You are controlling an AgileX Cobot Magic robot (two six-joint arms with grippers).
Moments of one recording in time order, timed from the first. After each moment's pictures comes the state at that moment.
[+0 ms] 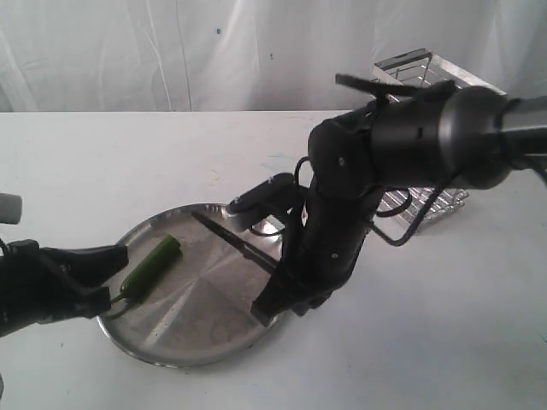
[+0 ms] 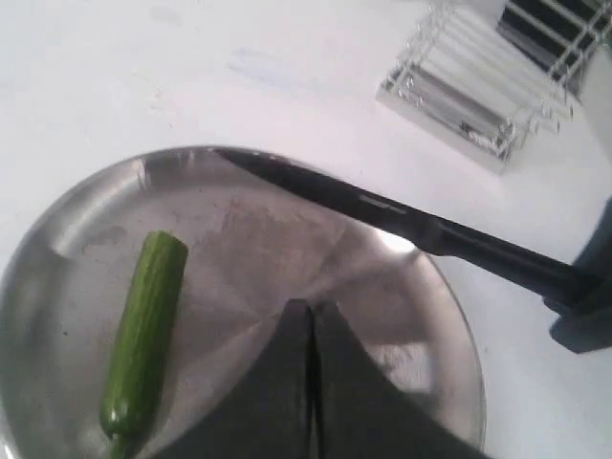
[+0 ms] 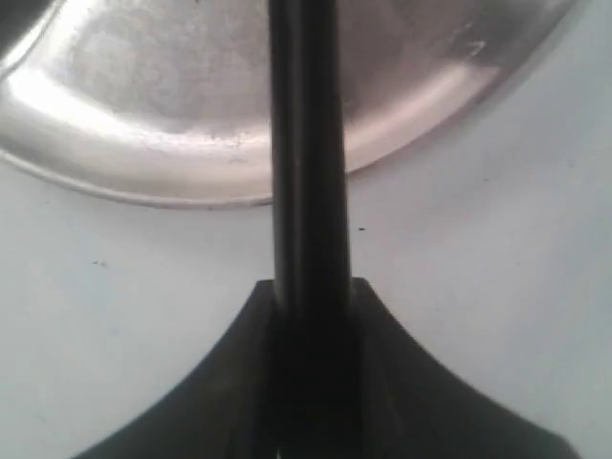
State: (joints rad) left arm -0.18 1.27 -0.20 0.57 -0.72 -0.70; right arm 0.70 1.79 -1.17 0.09 0.84 -0.18
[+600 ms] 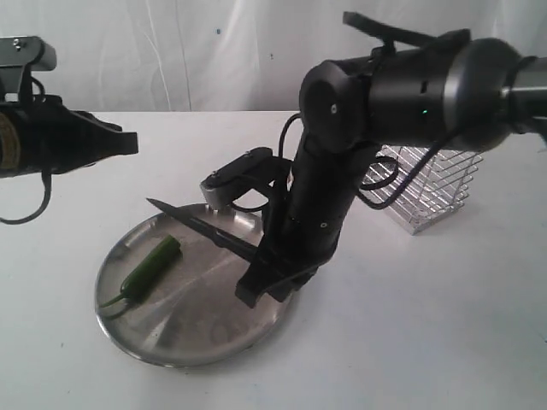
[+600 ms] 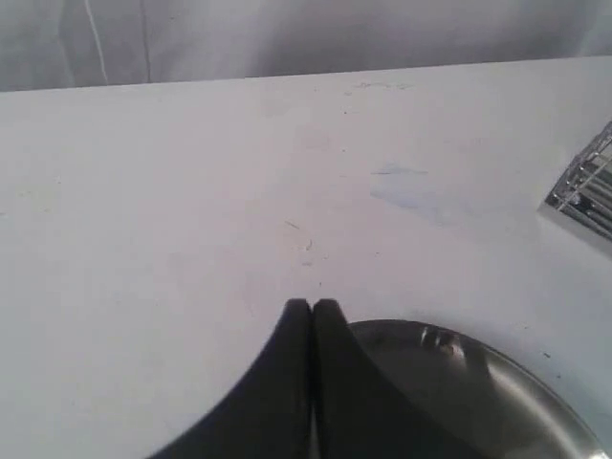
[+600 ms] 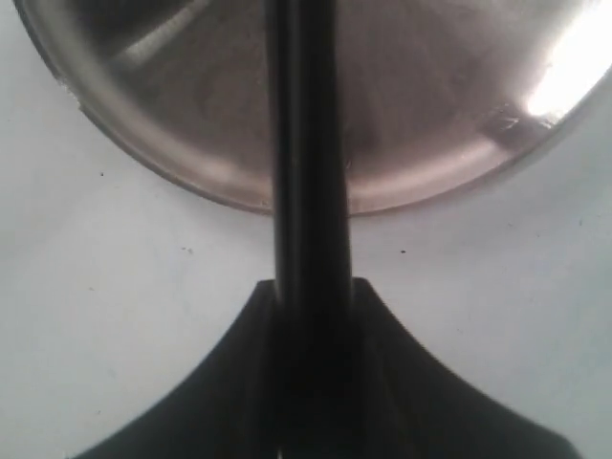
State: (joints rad) left arm -0.19 1.38 -0.78 1.01 -0.15 -1.14; right arm 0.70 1.79 -1.30 0.18 0.98 -0.34
